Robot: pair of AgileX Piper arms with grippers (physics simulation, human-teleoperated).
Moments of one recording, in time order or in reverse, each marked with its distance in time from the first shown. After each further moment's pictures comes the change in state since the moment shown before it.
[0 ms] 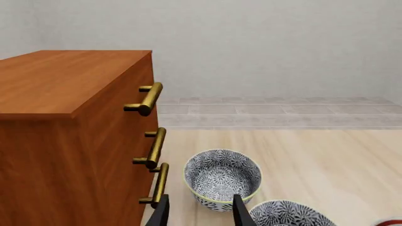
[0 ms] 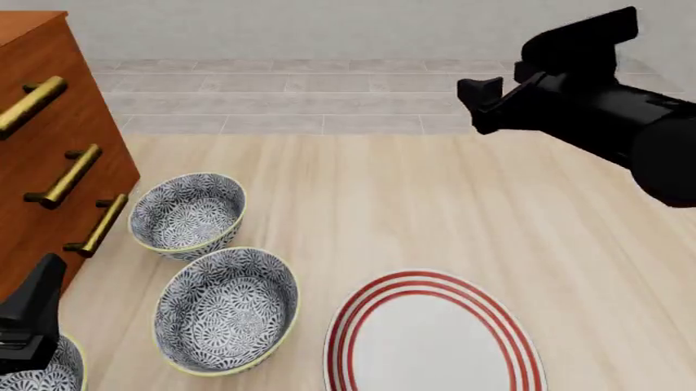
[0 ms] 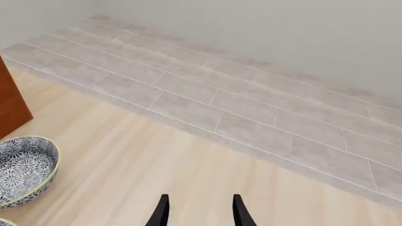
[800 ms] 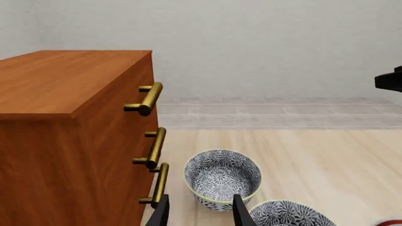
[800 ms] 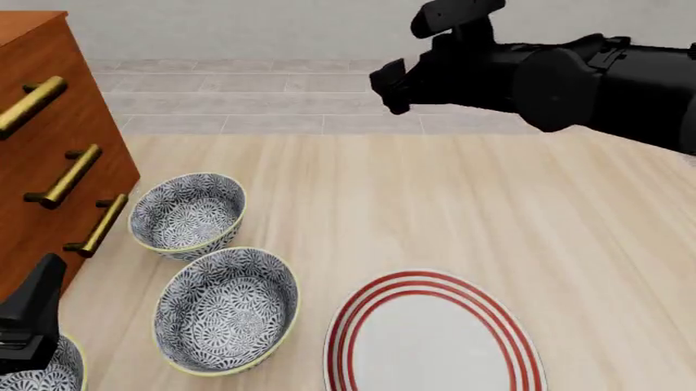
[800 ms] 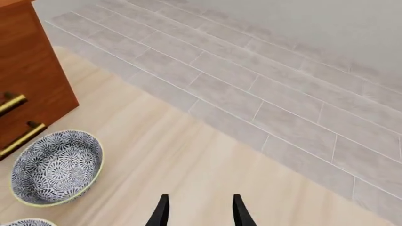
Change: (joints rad) left arm 0.000 0.000 0.000 0.000 0.000; right arm 0.166 0.287 -0.359 0.203 0.019
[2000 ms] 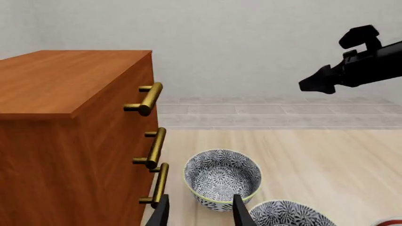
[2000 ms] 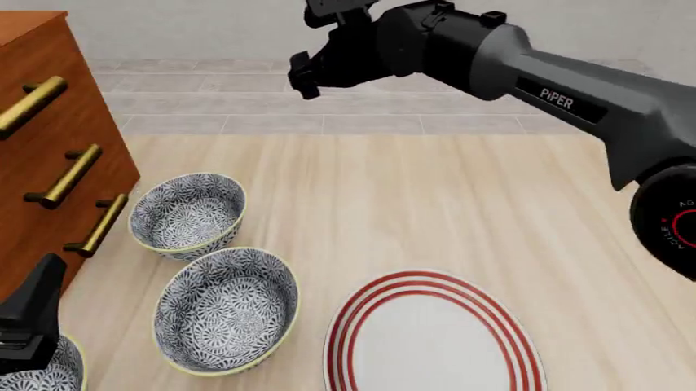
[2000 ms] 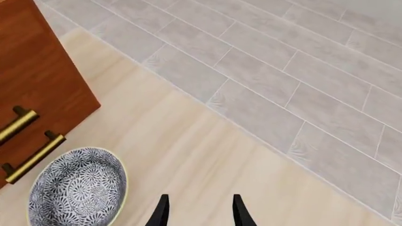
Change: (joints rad) left arm 0.000 0.000 0.000 0.000 0.000; right arm 0.106 0.487 -0.681 0.357 0.061
